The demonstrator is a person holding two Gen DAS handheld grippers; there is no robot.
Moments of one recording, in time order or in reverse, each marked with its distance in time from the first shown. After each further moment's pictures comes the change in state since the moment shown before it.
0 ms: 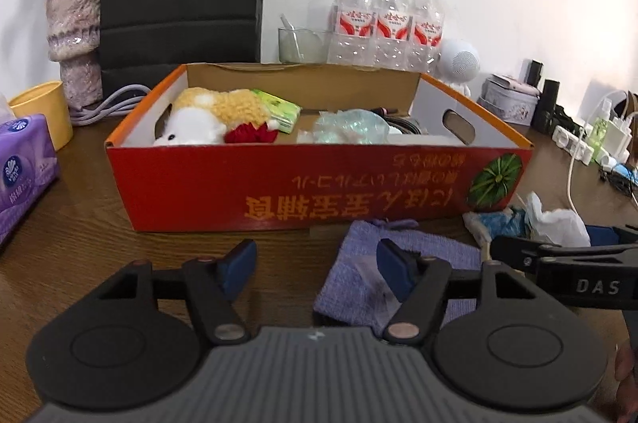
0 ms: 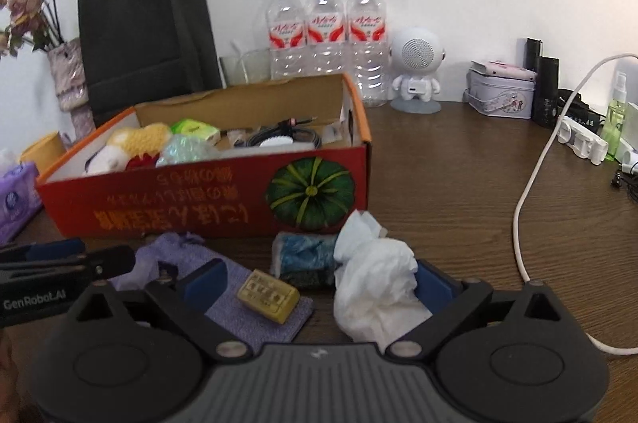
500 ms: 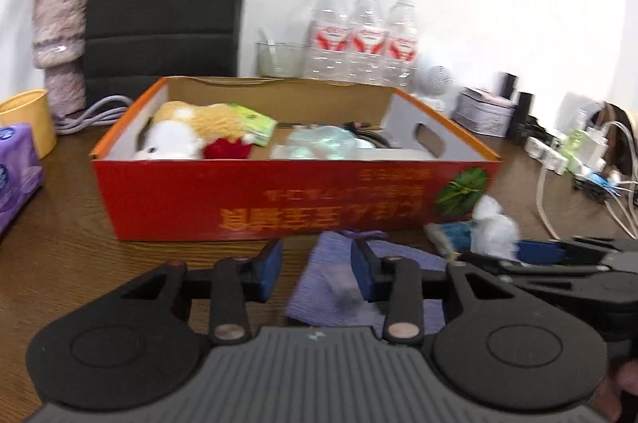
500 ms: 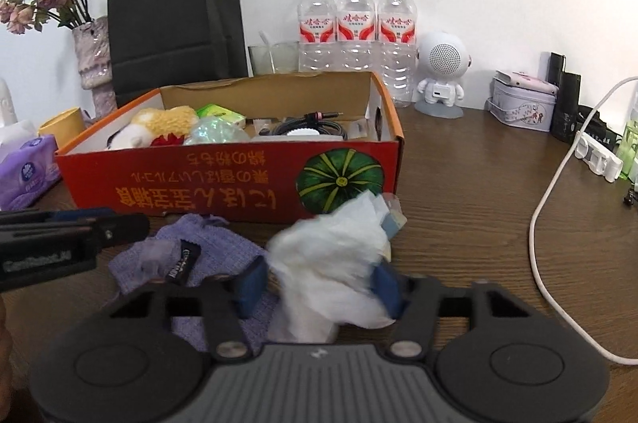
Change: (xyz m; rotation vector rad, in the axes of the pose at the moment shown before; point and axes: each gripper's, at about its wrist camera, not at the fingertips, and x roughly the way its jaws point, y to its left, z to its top) left arm -0.012 -0.008 0.003 -0.003 -0.023 -0.080; right arm -0.008 0.011 -0.002 -0.052 0.003 0.044
